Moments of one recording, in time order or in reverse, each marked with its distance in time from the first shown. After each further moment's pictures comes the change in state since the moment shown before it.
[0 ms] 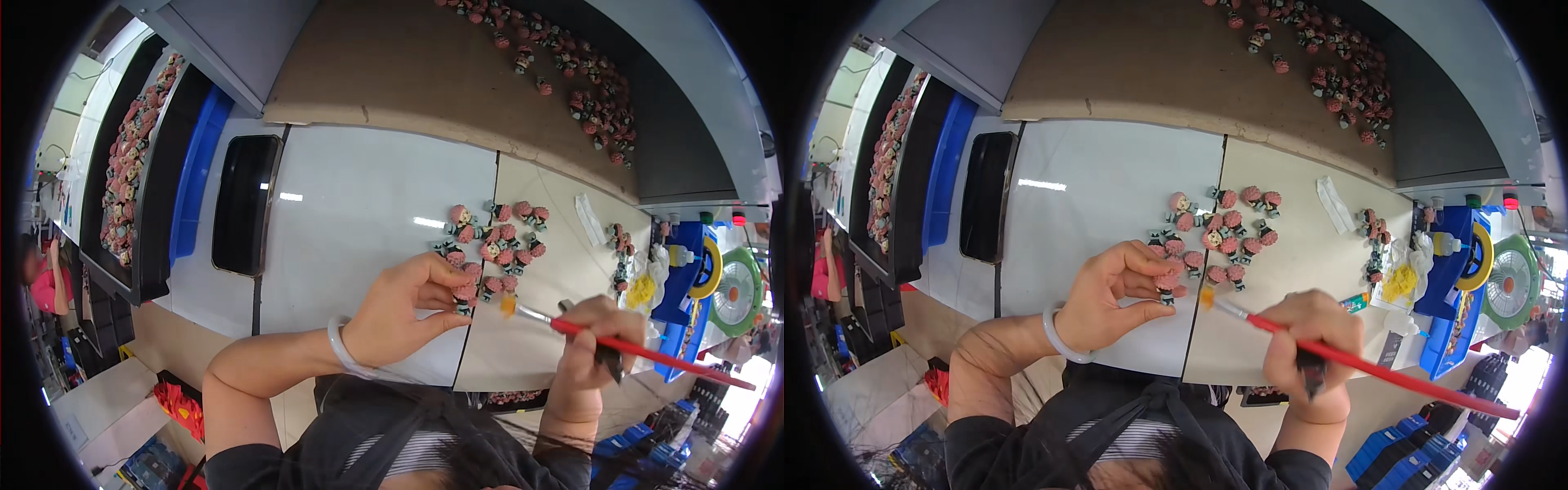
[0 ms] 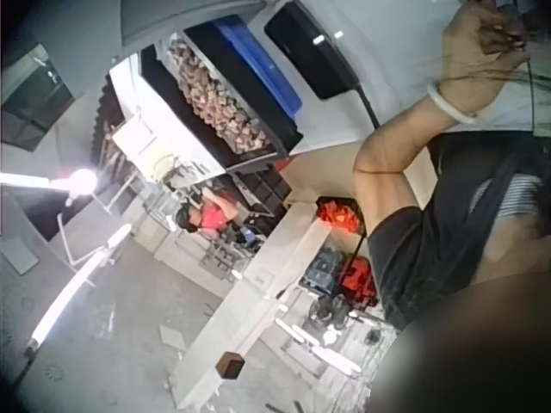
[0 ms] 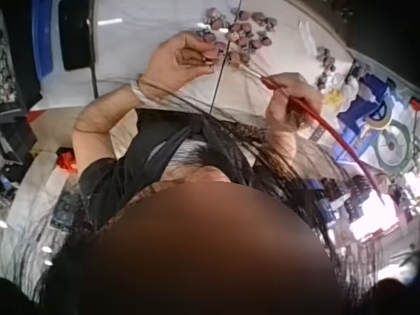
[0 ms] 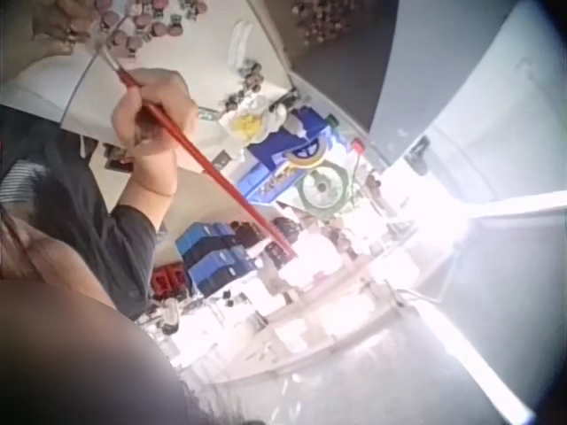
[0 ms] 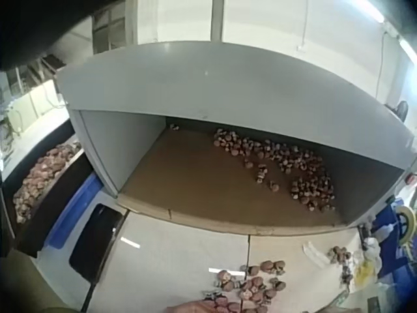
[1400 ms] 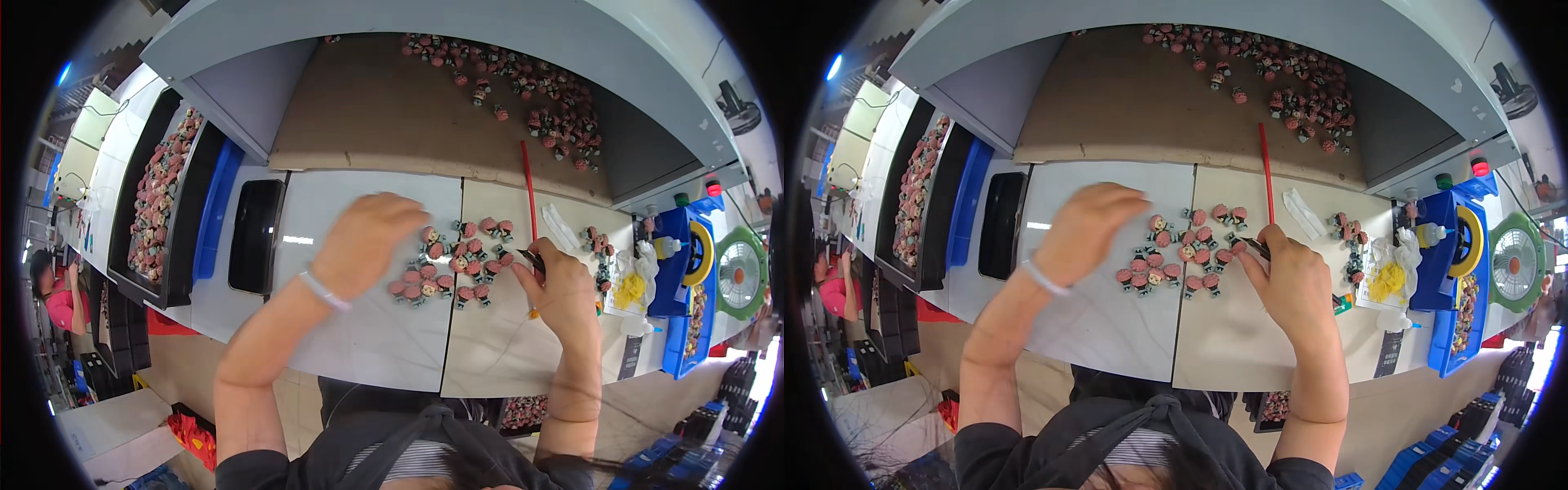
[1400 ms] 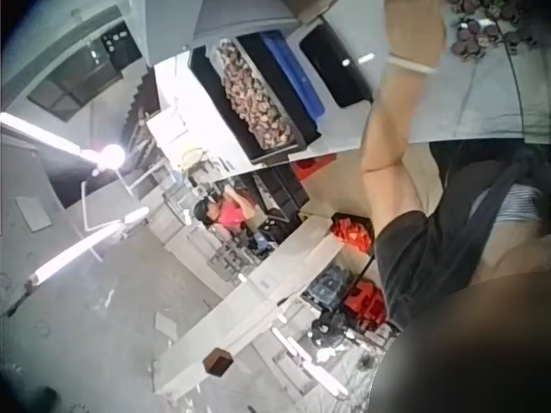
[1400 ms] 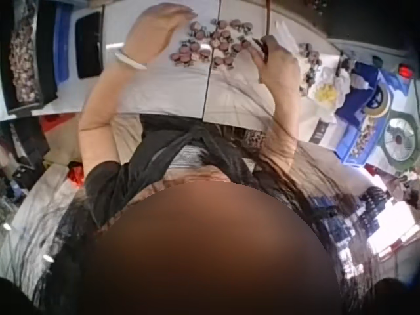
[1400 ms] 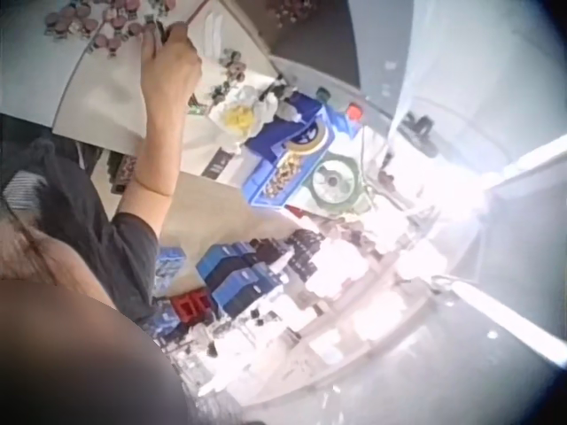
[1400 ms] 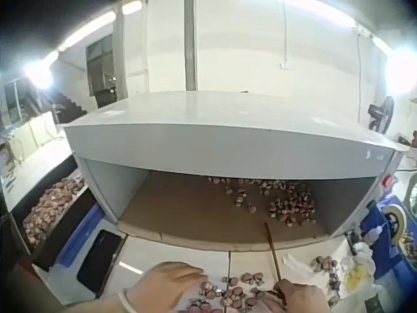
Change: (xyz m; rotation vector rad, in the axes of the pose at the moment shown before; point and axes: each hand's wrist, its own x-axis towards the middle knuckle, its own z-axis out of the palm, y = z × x) left_hand 0.055 0.041 -0.035 1.377 0.093 0.714; right_hand 0.037 0.037 -0.033 -0.889 -0.446 0.210
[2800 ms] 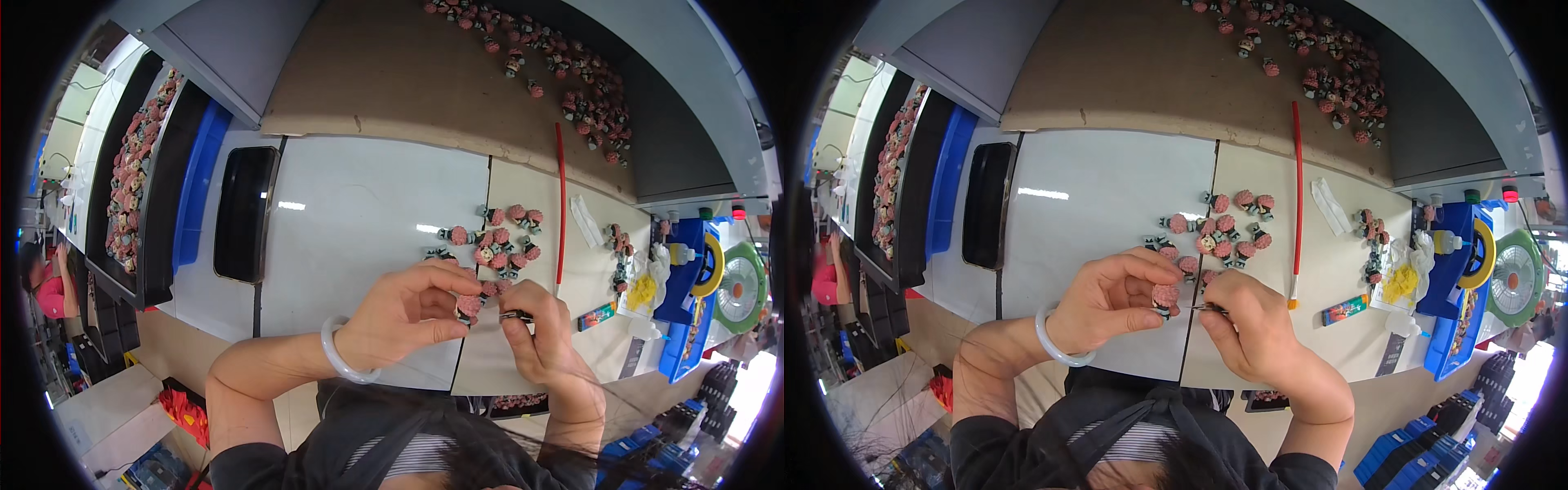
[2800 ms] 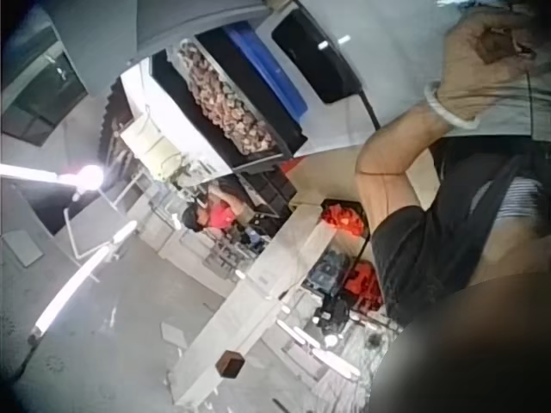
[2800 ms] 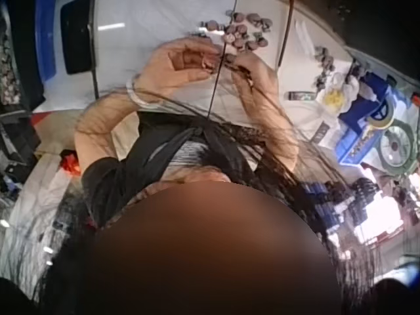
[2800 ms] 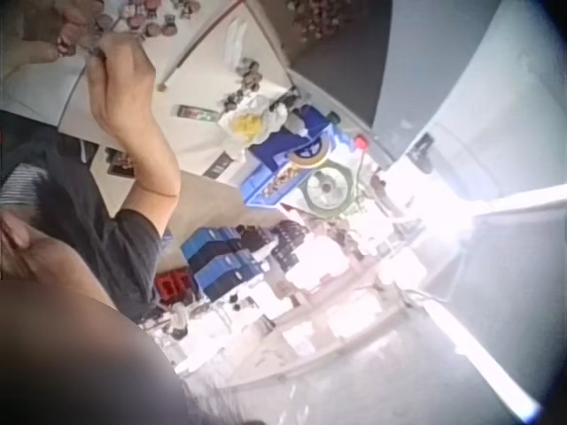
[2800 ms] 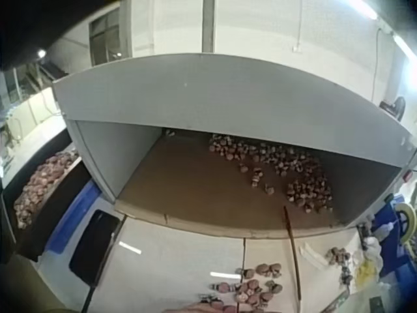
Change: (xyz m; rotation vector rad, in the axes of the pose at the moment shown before) left_hand -0.048 0.054 0.011 -1.715 -0.071 -0.694; right_hand -0.021 -0.032 0.031 0.688 -0.096 -0.456
